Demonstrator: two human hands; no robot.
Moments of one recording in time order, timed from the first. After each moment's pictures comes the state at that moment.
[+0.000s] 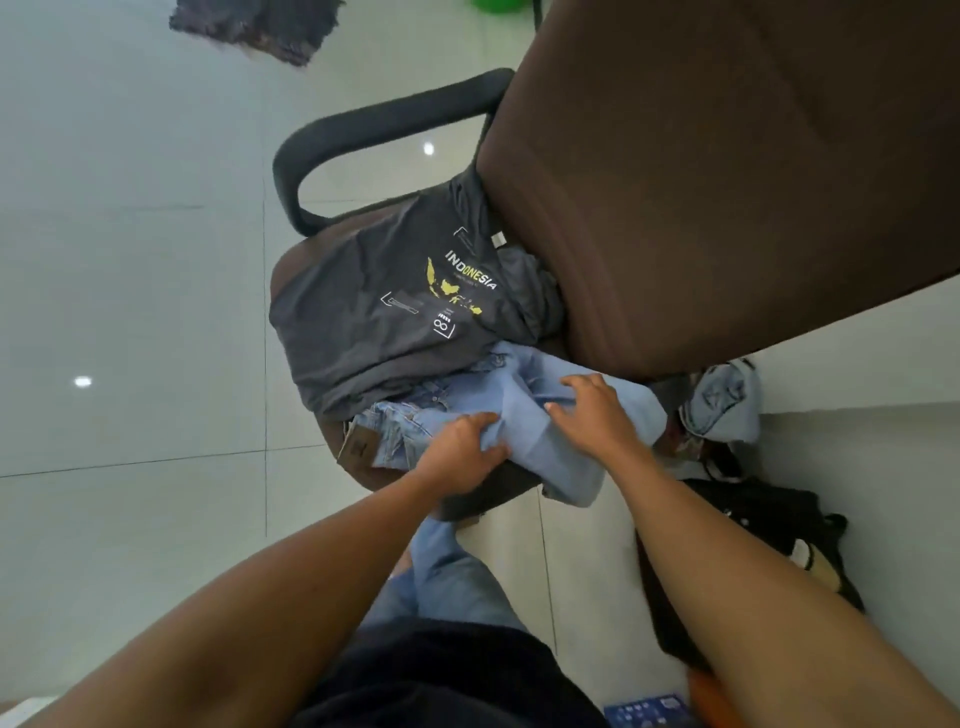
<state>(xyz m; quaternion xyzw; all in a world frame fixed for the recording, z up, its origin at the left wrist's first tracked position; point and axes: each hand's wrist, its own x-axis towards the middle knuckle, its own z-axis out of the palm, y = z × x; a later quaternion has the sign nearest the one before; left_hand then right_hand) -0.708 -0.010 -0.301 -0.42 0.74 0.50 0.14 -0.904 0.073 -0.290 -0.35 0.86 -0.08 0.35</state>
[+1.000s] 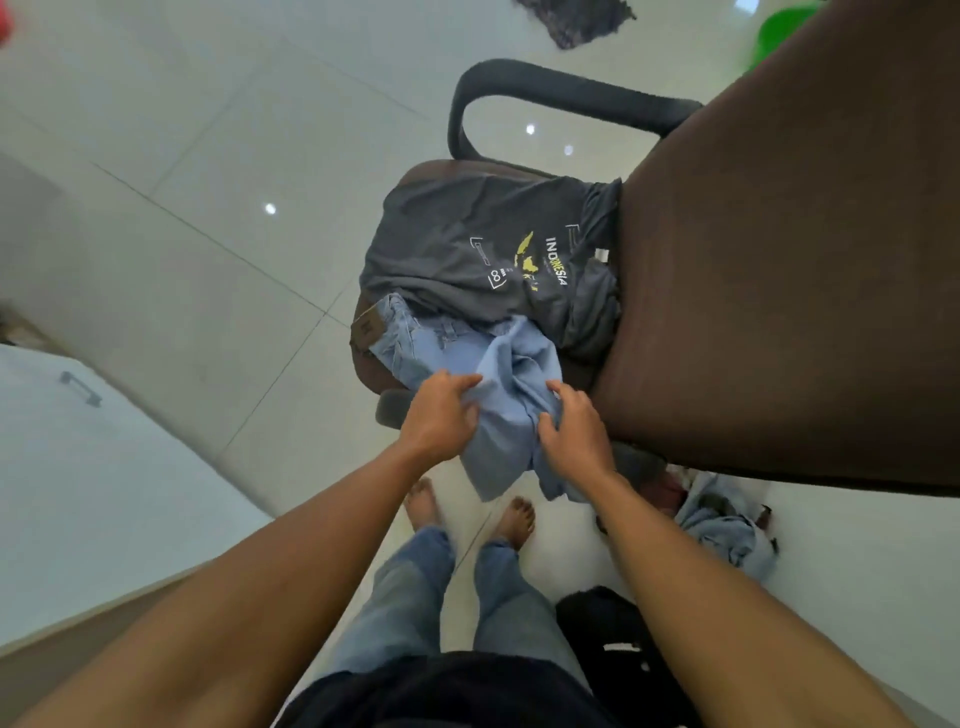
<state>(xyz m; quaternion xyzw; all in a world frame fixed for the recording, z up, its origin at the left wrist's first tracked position) -0.782 0.090 -0.281 -0.70 0.59 0.38 -0.09 -0.982 0.095 -0.308 -0.58 0.69 -0.09 0.42</state>
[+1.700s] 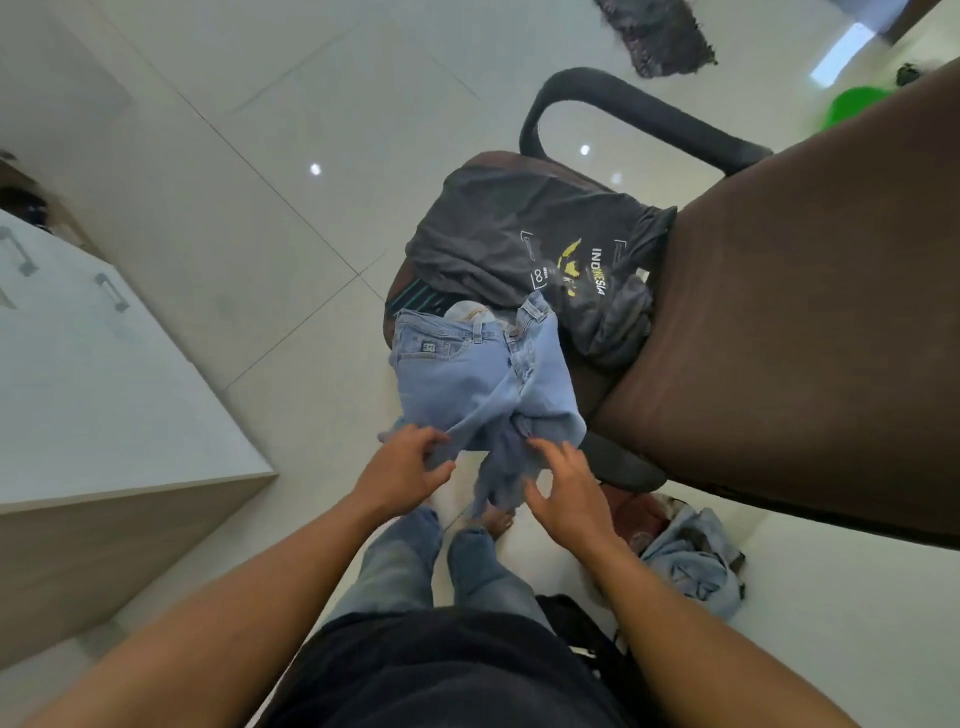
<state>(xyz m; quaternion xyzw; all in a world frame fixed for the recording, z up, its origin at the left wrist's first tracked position) -0.745 0.219 -0.286 -0.74 0.52 0.41 -0.12 -0.992 0.175 -0.295 -0.73 0.56 -0.02 0.39</state>
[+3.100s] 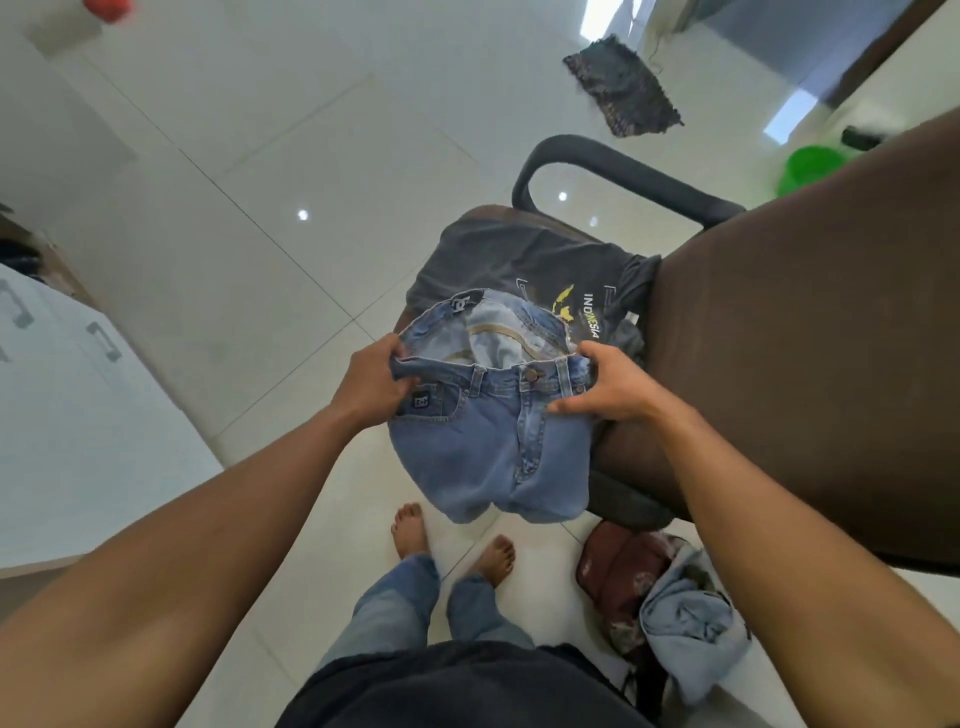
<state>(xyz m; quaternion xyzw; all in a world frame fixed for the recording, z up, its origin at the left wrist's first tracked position) -0.656 0.096 -0.240 -0.78 0.49 0.34 -0.20 -0.965 -0.010 -0.209 -0.69 0.51 0.00 0.52</state>
